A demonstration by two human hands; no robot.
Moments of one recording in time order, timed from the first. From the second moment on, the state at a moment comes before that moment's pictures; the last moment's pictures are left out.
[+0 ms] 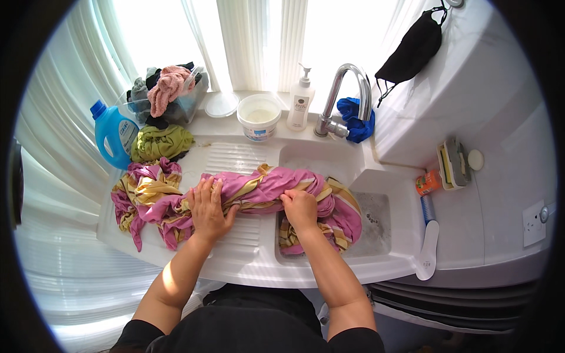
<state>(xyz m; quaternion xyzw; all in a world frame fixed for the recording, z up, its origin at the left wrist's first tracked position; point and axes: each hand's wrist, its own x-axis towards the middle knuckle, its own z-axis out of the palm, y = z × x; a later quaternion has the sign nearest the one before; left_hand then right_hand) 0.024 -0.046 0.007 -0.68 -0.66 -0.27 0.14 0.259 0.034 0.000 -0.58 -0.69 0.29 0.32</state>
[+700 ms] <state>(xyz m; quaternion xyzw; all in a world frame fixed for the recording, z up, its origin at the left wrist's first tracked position) 0.017 -0.047 0.004 -0.69 -0.64 -0.31 0.13 0.181 0.006 0.016 -0.54 -0.71 0.21 0.41</state>
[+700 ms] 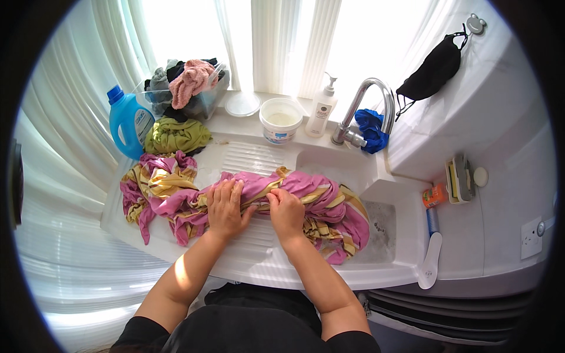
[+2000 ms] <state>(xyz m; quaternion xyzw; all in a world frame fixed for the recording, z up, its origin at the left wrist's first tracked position) 0.129 0.018 0.004 -0.77 -0.55 -0.33 0.08 0.465 0.048 -0.007 -0.65 -0.35 0.39 0.55</state>
